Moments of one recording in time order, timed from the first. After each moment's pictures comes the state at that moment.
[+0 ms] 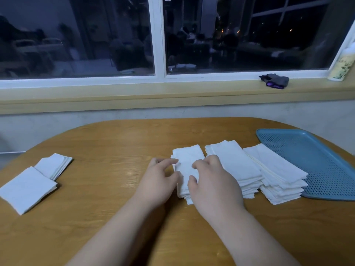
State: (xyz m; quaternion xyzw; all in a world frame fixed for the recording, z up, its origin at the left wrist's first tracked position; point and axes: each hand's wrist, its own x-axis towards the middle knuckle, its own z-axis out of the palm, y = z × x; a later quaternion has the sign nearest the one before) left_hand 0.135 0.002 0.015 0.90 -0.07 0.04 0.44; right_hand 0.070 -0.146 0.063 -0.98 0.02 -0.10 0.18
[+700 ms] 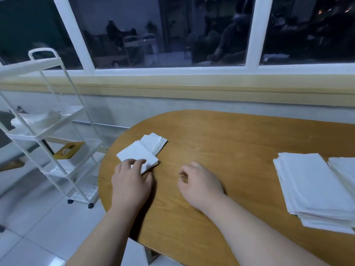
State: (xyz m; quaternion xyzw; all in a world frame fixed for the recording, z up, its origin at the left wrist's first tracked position) left_hand 0.082 0.263 -0.018 0.93 0.25 0.21 0.16; right_hand 0.138 0.079 -0.006 -0.93 -0.25 0.02 0.27
